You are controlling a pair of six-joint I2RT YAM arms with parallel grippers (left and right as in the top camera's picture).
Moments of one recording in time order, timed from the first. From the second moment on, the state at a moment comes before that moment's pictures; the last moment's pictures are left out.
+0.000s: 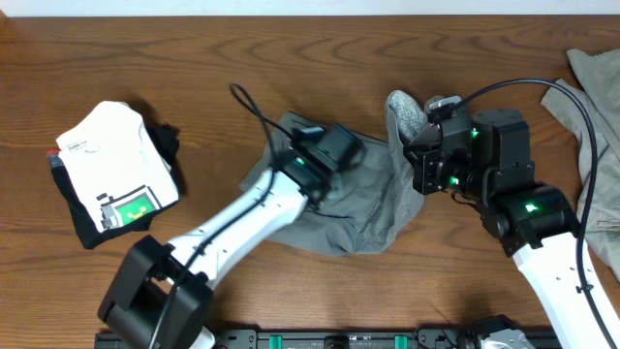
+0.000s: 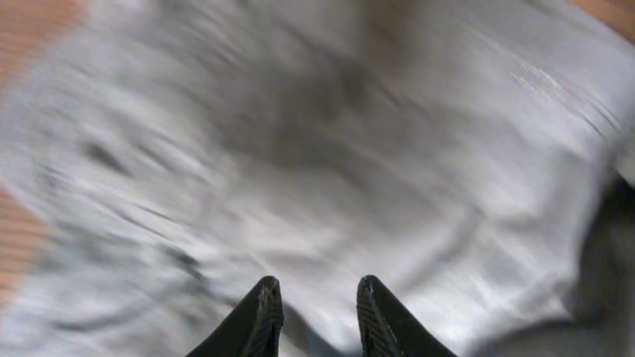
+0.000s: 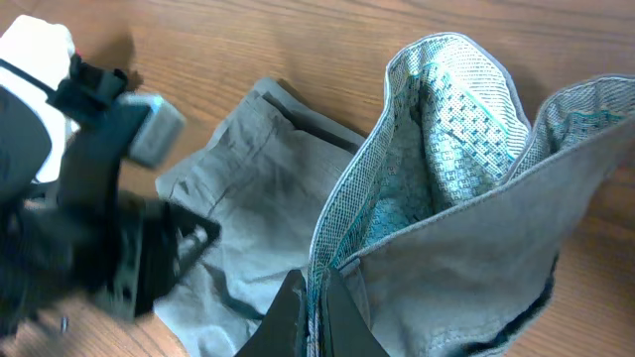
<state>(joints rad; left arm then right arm) -0.69 1.68 1.19 -0.76 -0.17 -0.83 0.26 1.14 1.02 -0.63 -0.31 0.18</state>
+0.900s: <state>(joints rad) -0.29 1.93 1.19 -0.71 -0.05 -0.71 0.26 1.14 1.12 -0.73 -0.22 0.11</state>
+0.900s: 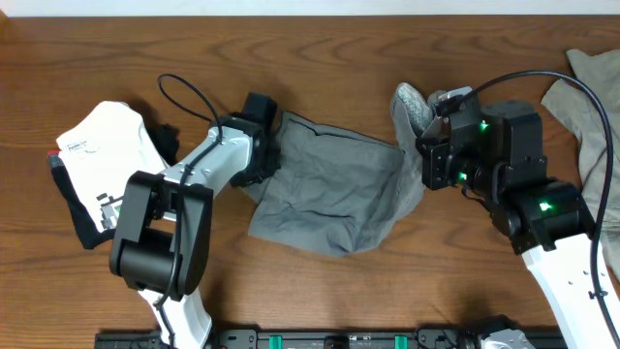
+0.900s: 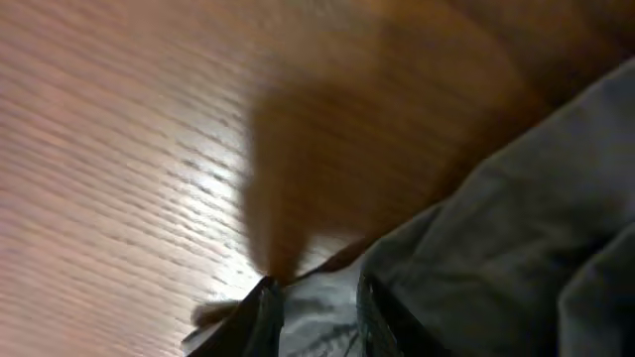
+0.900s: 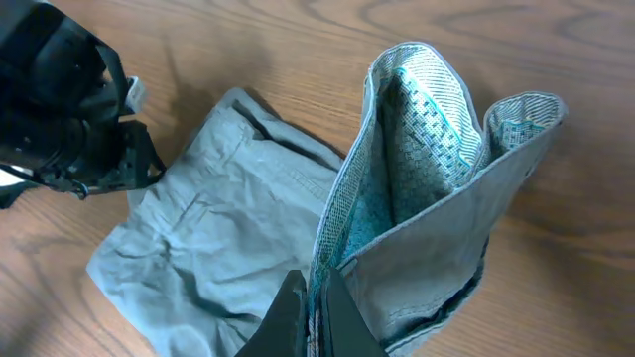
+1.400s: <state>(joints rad) -0.45 1.94 1.21 -0.74 0.06 -0.72 0.30 1.18 1.12 -0.64 -0.31 0.06</state>
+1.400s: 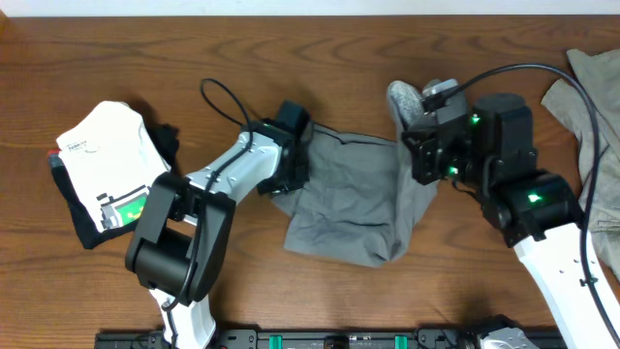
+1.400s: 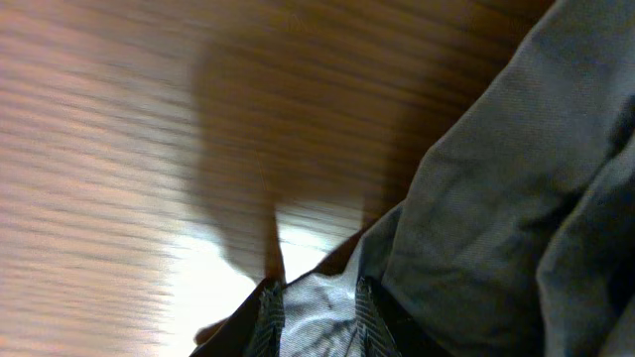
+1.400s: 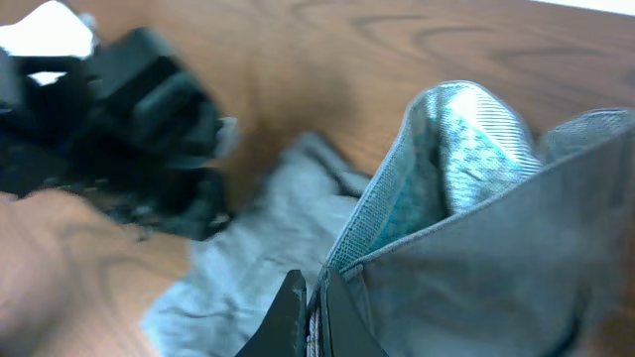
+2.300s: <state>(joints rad) -0.48 1.95 1.22 -0.69 0.12 -0.75 0.60 1.41 1.13 -0.59 -0.36 0.08</state>
